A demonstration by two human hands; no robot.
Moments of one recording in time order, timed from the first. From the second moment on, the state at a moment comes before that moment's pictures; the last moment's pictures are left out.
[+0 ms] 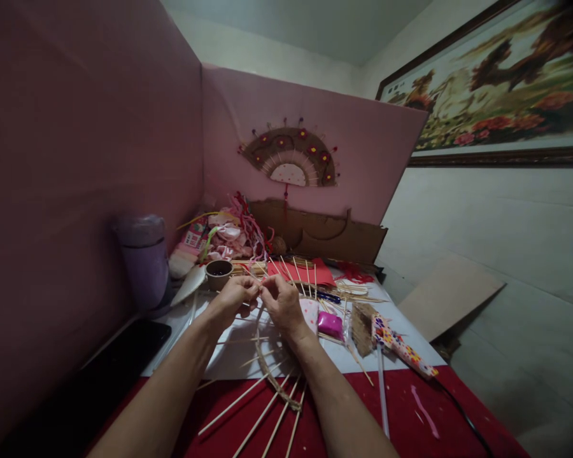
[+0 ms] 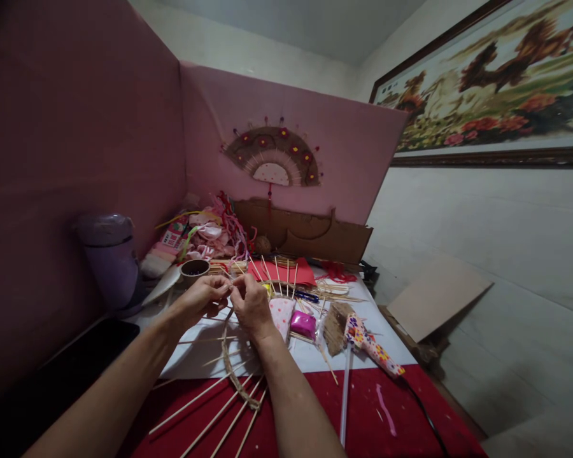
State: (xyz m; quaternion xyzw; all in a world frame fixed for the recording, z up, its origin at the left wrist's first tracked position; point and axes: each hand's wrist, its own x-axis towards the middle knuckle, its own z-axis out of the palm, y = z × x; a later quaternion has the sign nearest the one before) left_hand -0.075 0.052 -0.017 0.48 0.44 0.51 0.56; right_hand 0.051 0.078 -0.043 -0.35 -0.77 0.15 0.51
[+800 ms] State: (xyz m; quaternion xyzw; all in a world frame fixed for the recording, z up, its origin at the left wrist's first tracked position) left_hand -0.072 0.057 -0.022 0.43 0.45 0.57 0.53; right_hand 0.056 0.077 -0.043 -0.31 -0.80 0.12 0.50
